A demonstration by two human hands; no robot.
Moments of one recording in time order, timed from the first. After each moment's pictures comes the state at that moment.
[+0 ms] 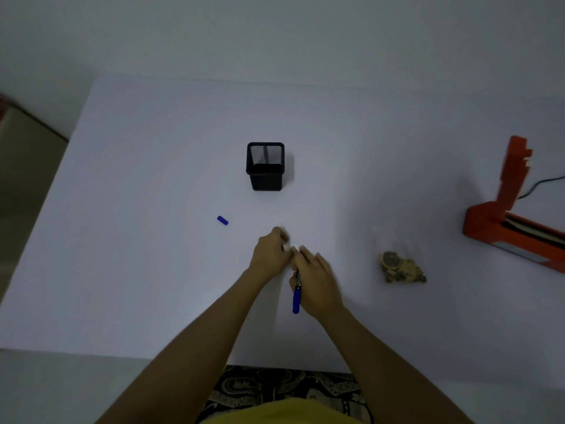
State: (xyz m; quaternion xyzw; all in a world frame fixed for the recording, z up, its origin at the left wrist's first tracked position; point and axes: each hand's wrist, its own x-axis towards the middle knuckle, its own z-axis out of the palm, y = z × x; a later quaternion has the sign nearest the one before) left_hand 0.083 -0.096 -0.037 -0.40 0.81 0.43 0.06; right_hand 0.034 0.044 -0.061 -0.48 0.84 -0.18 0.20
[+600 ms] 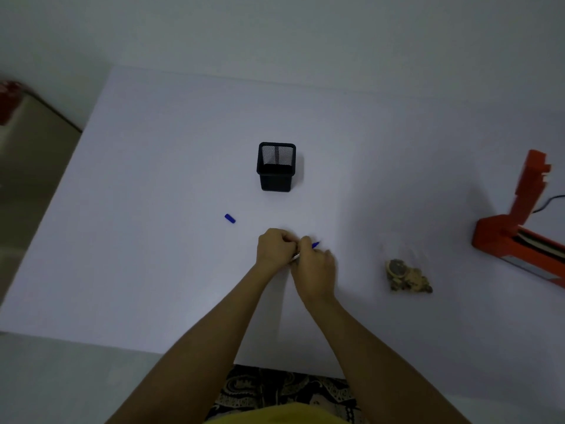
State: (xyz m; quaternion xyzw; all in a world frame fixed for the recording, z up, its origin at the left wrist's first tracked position) left_hand 0.076 -0.099 -0.021 -0.47 0.73 0.49 0.01; right_hand 0.039 -0.004 -0.023 -0.36 0.91 -0.17 0.13
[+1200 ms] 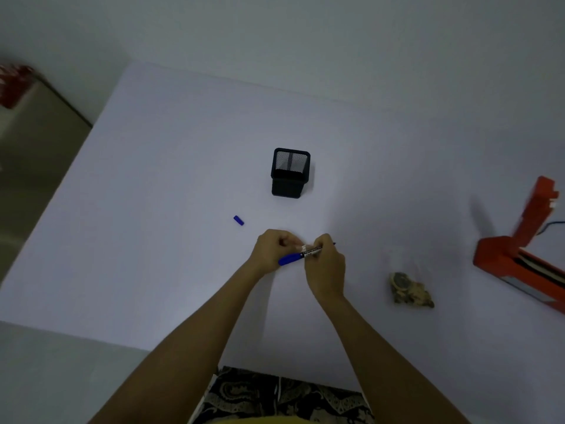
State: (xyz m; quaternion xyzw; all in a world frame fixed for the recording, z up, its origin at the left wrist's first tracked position) left_hand 0.098 -0.127 -0.022 -0.37 0.74 0.57 0.01; right_hand 0.024 -0.015 -0.008 -0.24 0.90 -0.30 0.20
